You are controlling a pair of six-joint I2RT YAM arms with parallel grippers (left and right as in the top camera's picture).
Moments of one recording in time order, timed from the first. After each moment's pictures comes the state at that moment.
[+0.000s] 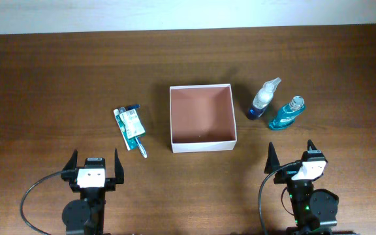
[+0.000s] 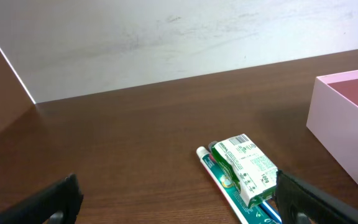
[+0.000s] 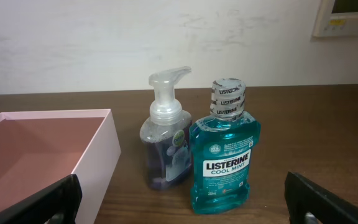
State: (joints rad) left arm 0.05 0.02 0.04 -0.13 -0.01 0.18; right arm 0.04 0.01 0.01 -0.07 0.00 0.05
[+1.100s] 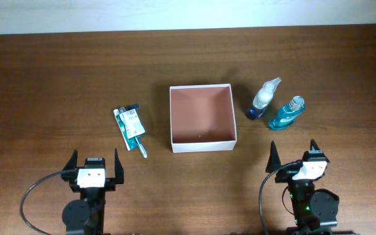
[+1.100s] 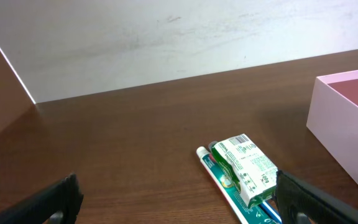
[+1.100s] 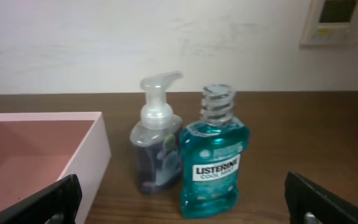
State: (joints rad) left arm 0.05 0.02 0.04 -0.13 -0.01 0.18; right arm 0.04 0.02 0.01 -0.05 0.03 0.02
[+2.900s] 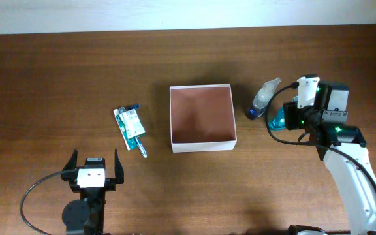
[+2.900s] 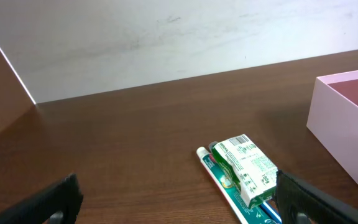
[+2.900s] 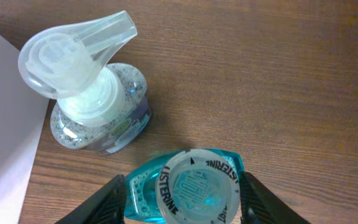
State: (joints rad) left arm 0.05 0.02 0.03 -0.12 -0.01 0.18; right arm -0.11 1.32 0.92 -0.43 -0.07 -0.20
